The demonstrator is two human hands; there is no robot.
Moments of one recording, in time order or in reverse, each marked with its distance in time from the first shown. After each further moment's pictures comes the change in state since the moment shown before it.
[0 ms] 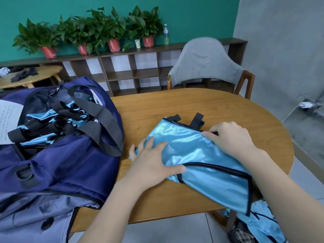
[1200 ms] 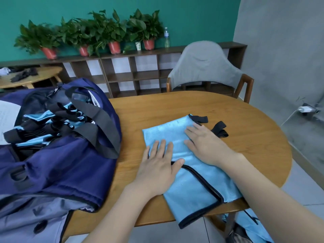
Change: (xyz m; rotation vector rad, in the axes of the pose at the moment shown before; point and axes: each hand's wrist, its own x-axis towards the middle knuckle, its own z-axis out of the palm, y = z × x) left_hand 0.011 0.012 0.031 0.193 -0.004 0.137; right_hand 0.012 -0.025 0.040 -0.084 -0.150 -0.333
